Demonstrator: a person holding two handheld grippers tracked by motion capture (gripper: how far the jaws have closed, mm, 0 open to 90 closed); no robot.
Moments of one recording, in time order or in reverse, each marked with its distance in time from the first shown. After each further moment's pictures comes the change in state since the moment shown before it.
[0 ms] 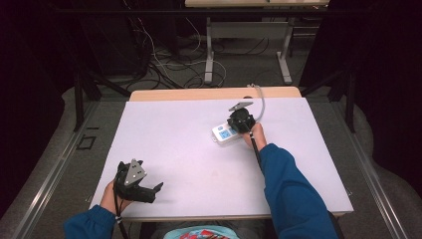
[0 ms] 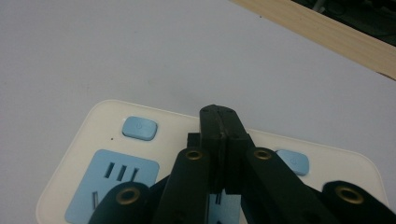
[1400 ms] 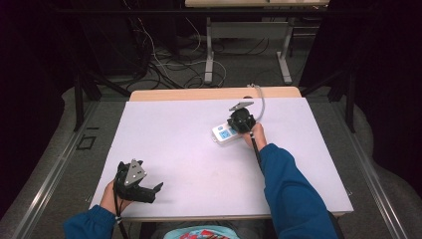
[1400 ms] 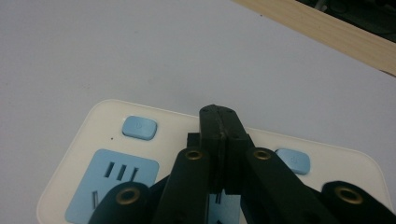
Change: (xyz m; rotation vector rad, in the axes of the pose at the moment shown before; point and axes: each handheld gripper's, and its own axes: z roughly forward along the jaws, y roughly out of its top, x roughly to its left) left arm 0.000 0.000 0.000 -0.001 0.000 -0.002; right arm -0.001 -0.001 0.000 0.000 0.006 0.009
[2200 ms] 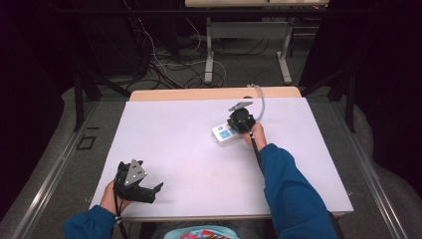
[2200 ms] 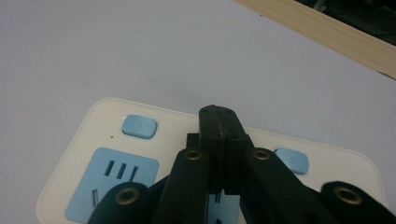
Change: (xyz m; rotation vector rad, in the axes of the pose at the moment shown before) left arm 0.000 0.000 0.000 -0.003 0.003 0.000; right arm 0.001 0.001 -0.001 0.002 -0.013 -0.017
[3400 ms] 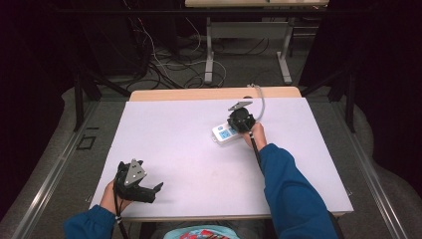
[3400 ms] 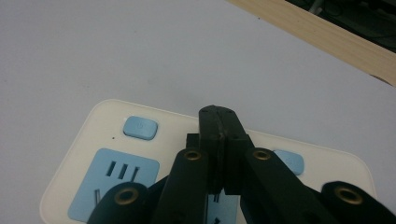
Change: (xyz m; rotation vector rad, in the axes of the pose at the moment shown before) left arm 0.001 0.000 0.000 0.004 -0.003 0.006; right arm 0.002 0.003 -0.002 -0.002 -0.010 -0.003
